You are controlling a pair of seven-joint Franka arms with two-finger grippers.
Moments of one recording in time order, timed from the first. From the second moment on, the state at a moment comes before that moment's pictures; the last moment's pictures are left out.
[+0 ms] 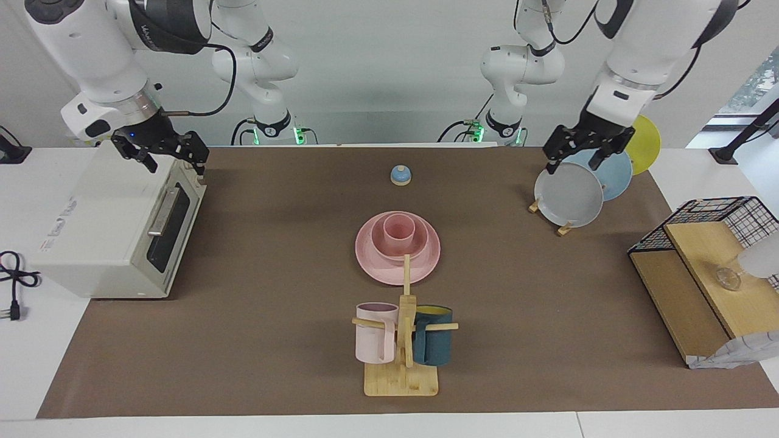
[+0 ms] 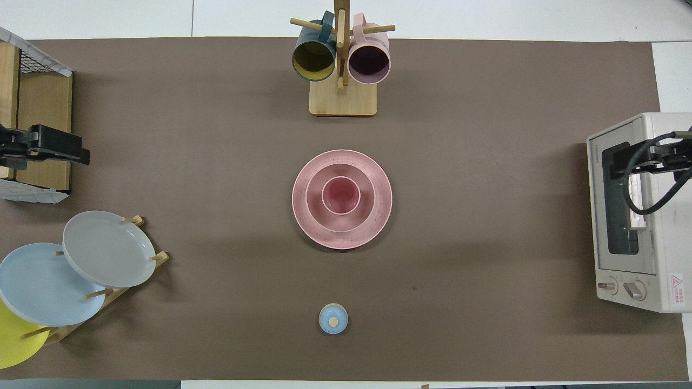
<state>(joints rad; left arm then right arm) -0.06 0.00 -0.01 -1.55 -0.05 1.55 -0.03 0.07 0.01 -0.12 -1.60 -0.03 1.52 0.01</state>
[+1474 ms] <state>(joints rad) -0.08 -0.06 -0.03 -1.67 -0.02 1.55 -0.03 0.07 0.01 -0.12 -1.60 -0.03 1.52 0.01</state>
